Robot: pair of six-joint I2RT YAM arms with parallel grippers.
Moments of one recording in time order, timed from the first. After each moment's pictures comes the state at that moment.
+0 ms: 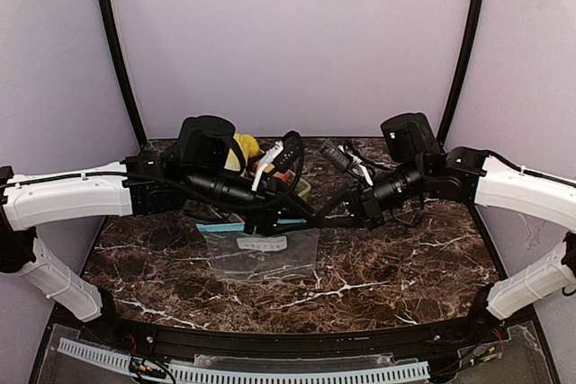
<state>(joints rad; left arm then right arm) -1.04 1.42 1.19 -0.16 0.59 -0.18 0.88 1.29 1.09 -0.37 -0.84 0.16</state>
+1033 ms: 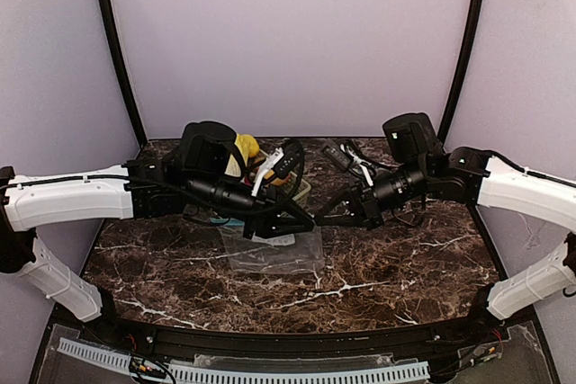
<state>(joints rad) -1.03 1.42 1.16 -0.16 0.58 -0.19 0.88 1.28 1.09 -0.39 -0.76 0.16</state>
